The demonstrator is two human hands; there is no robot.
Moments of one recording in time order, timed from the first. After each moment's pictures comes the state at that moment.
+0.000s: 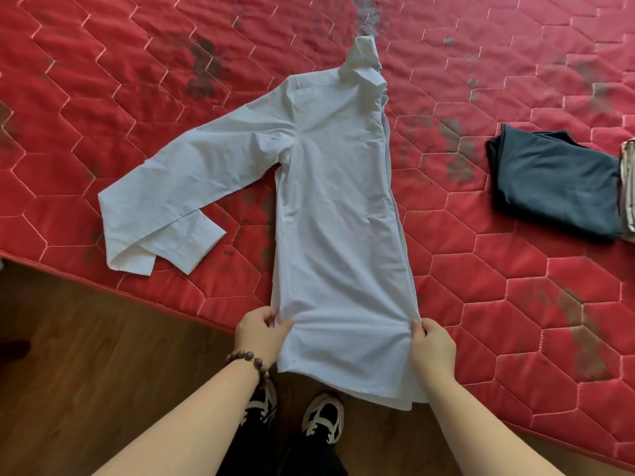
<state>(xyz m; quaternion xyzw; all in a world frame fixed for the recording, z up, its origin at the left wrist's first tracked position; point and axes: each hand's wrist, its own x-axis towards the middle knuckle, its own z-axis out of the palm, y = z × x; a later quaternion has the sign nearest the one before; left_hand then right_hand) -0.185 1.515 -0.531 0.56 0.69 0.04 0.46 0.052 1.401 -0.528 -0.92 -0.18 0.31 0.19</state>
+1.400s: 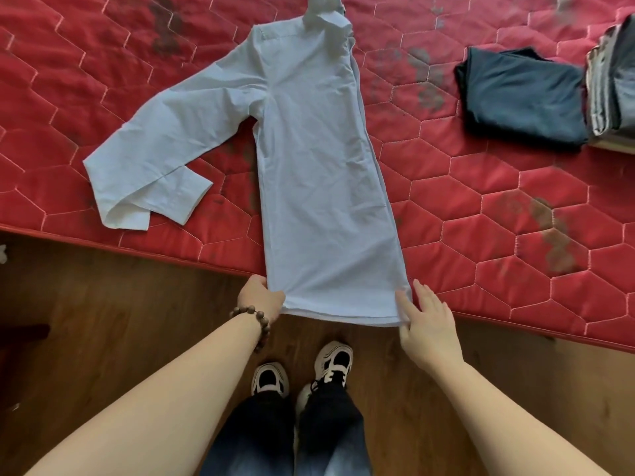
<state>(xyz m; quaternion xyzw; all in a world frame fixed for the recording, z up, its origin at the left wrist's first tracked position) -0.198 1.464 -0.506 0.52 0.71 -0.07 0.47 0.016 1.284 -0.510 -0.84 -0.45 0.27 -0.09</state>
